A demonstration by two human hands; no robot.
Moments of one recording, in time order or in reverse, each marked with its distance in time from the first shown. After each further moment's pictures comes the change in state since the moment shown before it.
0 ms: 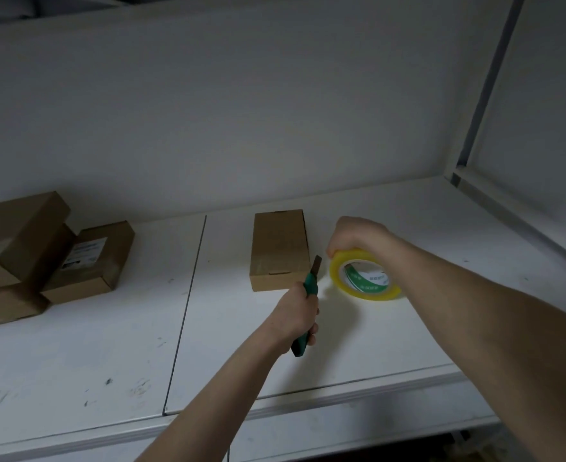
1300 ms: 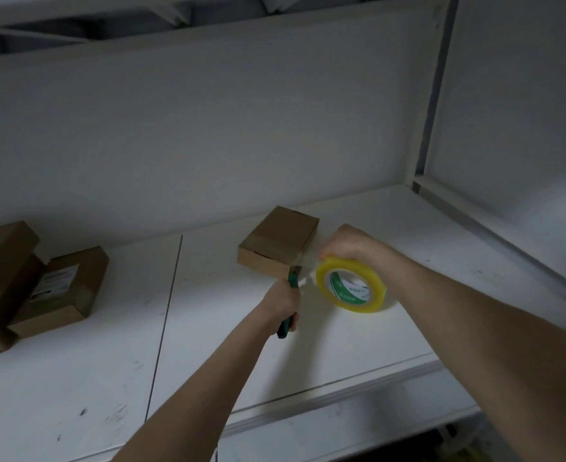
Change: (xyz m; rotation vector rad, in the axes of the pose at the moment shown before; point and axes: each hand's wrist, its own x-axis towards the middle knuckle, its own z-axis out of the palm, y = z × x) left_hand 0.040 0.015 0.013 0.065 -0.007 -0.028; right_hand -0.006 0.047 0.004 0.327 0.105 0.037
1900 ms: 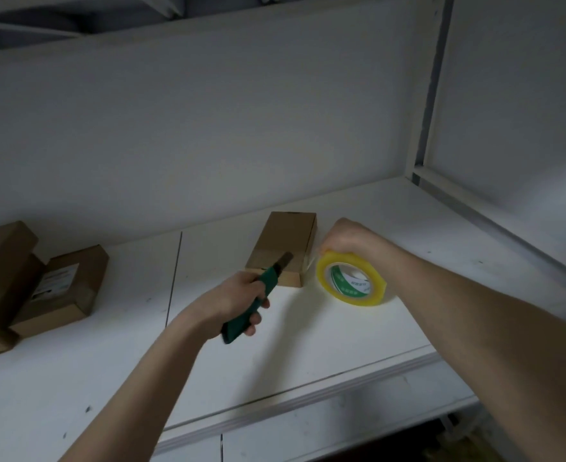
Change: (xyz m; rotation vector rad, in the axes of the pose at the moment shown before) left_hand -0.056 -0.002 -0.071 0.027 -0.102 0.075; right_hand -0.001 -0.005 0.003 -0.029 0.015 0.049
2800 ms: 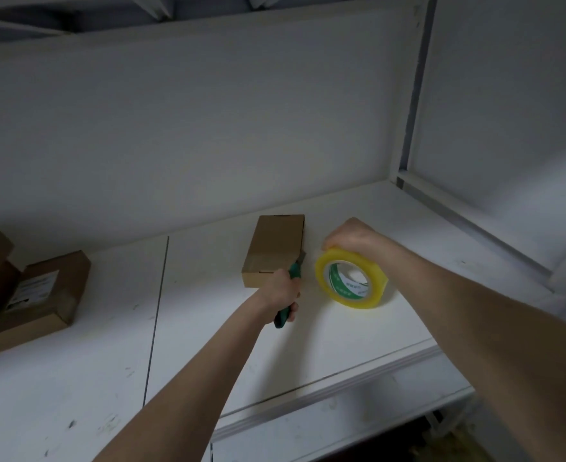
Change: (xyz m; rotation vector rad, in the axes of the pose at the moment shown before) left_hand 0.066 0.007 0.059 -0.030 0.009 -0.023; right_hand -0.004 0.021 -0.012 0.214 0.043 0.044
